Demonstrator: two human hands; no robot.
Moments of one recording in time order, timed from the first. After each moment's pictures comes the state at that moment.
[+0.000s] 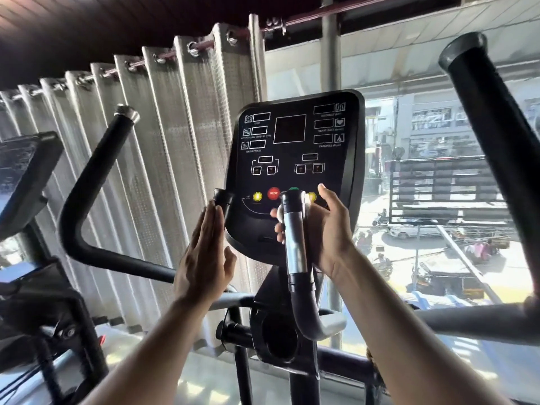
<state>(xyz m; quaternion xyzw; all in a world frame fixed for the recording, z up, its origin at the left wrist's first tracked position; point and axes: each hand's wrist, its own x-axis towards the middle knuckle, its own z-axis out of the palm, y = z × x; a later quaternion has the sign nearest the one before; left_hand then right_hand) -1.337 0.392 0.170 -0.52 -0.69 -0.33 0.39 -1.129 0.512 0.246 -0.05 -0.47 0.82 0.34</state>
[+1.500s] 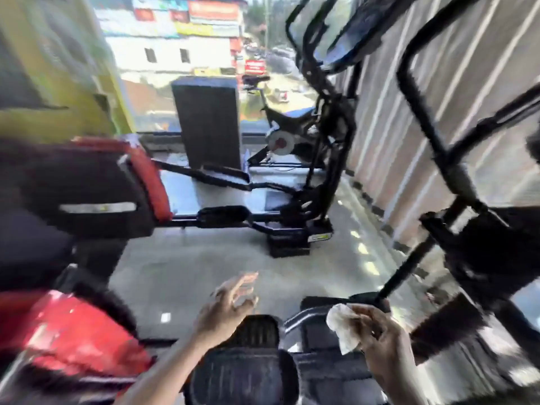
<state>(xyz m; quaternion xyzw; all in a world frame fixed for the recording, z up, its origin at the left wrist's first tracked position) -0.968 -0.030 -0.109 0.02 -0.84 -0.53 -0.01 -0.957 0.302 -0.045 0.02 -0.87 0.49 0.02</state>
